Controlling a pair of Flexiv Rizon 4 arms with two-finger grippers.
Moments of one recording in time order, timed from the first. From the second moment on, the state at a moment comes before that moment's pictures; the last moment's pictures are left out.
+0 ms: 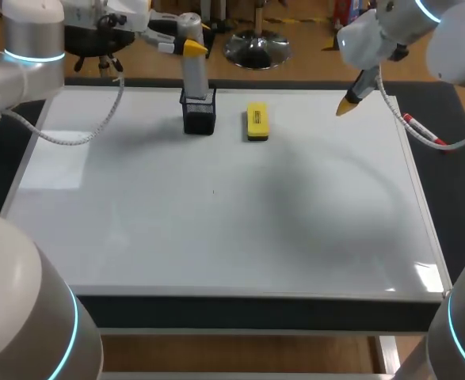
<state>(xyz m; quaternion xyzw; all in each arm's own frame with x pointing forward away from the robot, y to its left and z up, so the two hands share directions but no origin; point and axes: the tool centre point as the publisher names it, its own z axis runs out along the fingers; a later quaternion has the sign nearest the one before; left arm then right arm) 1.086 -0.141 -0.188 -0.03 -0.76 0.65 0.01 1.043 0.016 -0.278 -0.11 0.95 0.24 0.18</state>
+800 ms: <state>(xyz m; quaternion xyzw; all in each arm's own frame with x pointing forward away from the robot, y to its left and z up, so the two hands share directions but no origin) 1.097 -0.145 -0.207 -0.02 -0.76 0.65 0.02 1.043 0.016 -0.278 -0.11 0.95 0.24 0.18</state>
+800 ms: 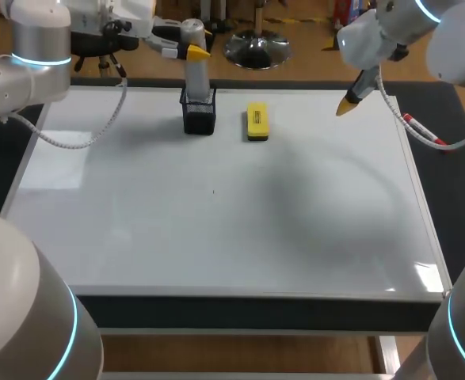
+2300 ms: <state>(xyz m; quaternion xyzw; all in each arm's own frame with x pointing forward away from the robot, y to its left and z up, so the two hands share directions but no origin) 1.104 -0.146 -0.269 0.00 -0.77 0.63 0.04 1.043 0.016 -0.278 -0.11 0.95 0.24 0.18</state>
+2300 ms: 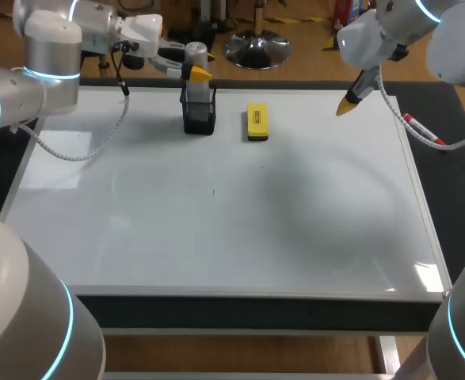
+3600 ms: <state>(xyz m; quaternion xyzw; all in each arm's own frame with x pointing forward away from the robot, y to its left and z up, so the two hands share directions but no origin) 1.104 -0.126 -0.270 -0.01 -0.78 0.62 0.01 1.043 0.016 -0.278 -0.11 0.95 0.24 0.18</state>
